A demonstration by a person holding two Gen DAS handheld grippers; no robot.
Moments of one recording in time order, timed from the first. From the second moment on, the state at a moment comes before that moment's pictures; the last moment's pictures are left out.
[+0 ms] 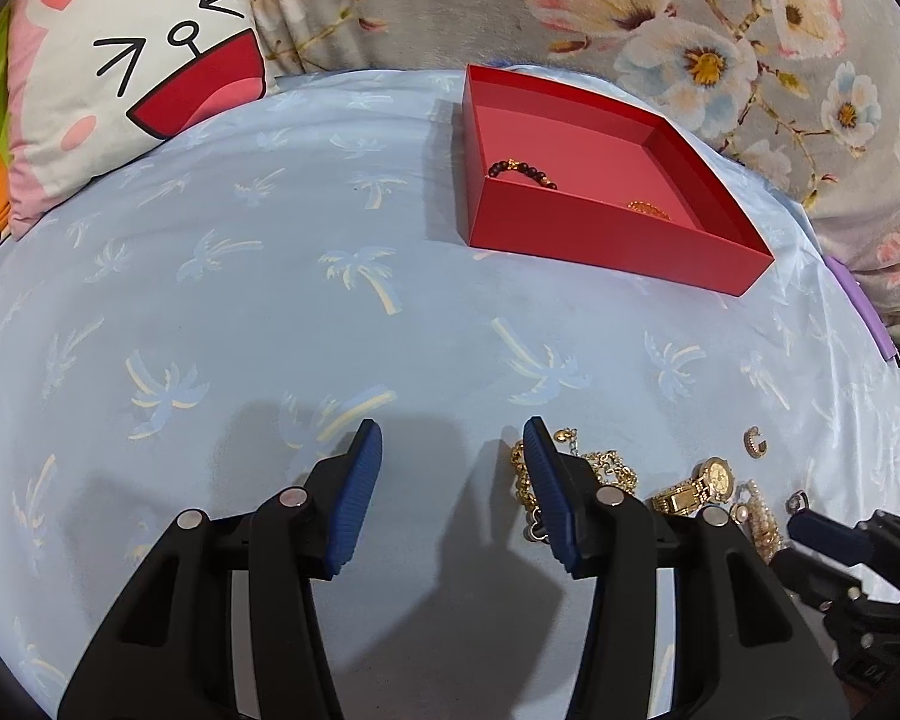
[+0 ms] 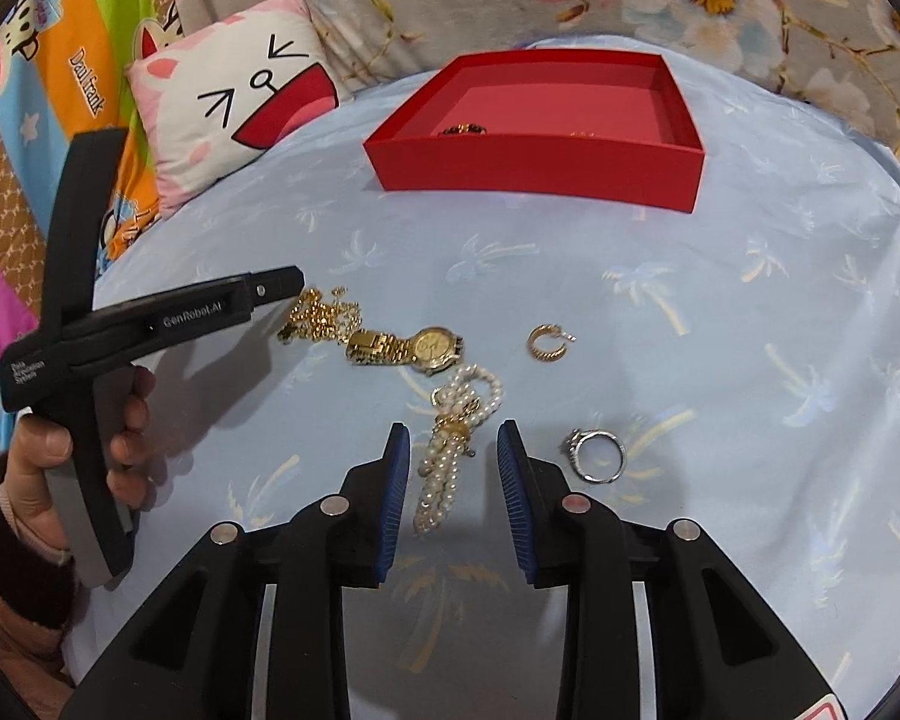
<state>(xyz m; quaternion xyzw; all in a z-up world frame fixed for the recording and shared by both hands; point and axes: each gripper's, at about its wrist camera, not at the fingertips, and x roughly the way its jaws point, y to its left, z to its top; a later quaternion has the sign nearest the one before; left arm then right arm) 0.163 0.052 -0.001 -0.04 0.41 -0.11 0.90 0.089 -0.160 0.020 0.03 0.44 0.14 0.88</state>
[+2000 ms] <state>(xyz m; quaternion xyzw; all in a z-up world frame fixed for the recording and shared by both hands) 0.133 0.048 0.100 -0.06 0.31 -0.22 0.92 0.084 -0.172 0.033 0.03 0.42 0.13 0.90</state>
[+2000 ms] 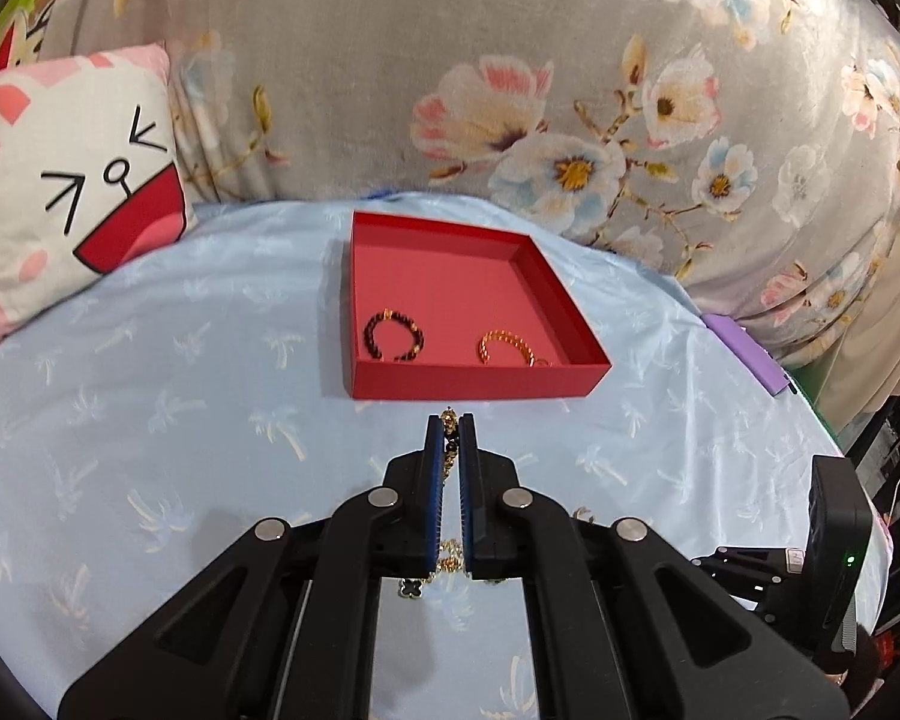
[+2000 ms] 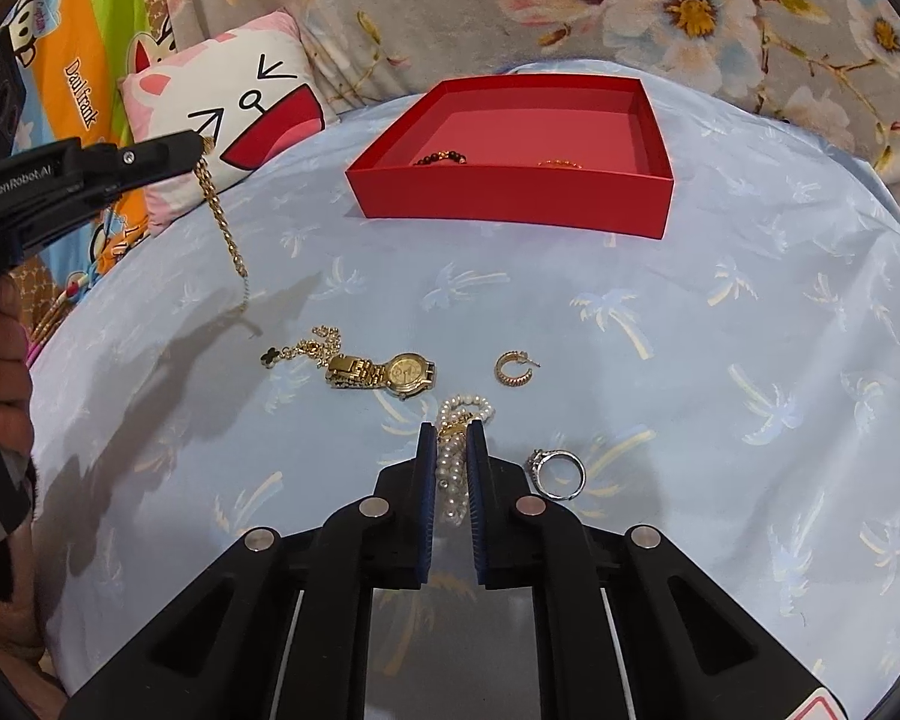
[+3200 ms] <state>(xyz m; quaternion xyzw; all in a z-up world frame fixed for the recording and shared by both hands) 0.313 -0.032 0.147 0.01 0.26 -0.19 0.95 0.292 -0.232 0.119 0.06 0.37 0.07 0.92</state>
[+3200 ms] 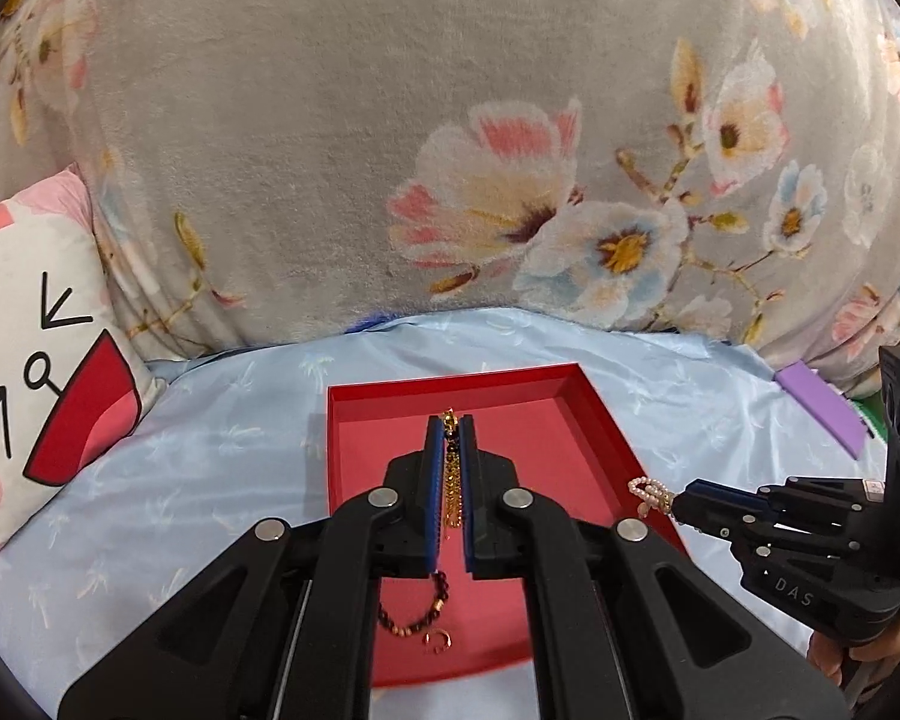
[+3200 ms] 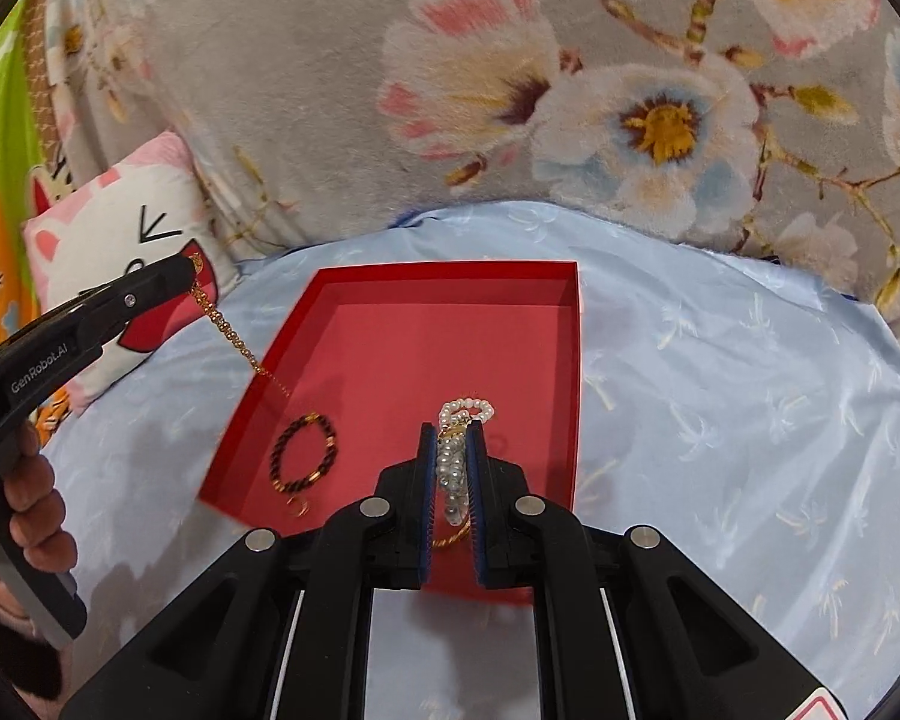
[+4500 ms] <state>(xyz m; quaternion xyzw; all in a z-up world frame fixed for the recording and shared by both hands) 0.337 -0.026 0.088 -0.01 0.32 -0.16 0.94 0.284 -0.242 0.081 0.06 0.38 0.07 0.92</state>
